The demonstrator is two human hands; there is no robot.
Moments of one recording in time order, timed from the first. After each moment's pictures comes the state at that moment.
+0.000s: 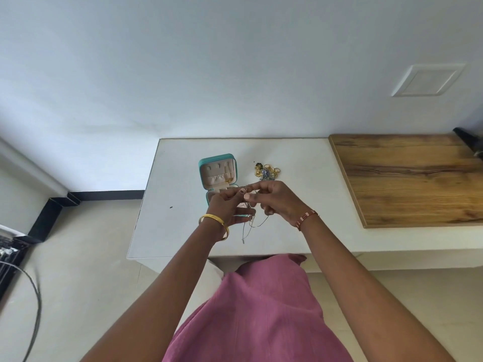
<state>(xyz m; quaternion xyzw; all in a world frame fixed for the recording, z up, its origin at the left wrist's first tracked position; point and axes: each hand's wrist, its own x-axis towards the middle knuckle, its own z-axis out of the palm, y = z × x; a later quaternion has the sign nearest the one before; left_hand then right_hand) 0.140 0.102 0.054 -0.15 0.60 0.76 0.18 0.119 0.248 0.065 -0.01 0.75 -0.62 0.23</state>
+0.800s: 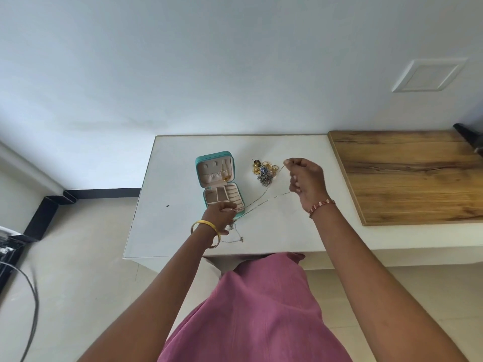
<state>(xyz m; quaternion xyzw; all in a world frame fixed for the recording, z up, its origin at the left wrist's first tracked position) 0.138 0.089 0.020 -0.18 0.78 0.56 0.22 0.094 0.282 0.072 0.21 0.63 -0.75 0.01</state>
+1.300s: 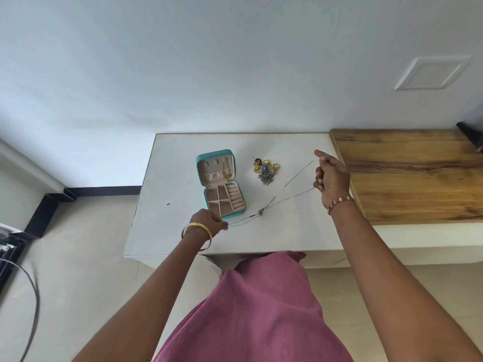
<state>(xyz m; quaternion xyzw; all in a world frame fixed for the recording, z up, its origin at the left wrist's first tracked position) 0.137 0.061 -0.007 -0.14 0.90 0.33 0.24 0.083 0.328 0.052 0.25 0.59 -0.76 -0.08</state>
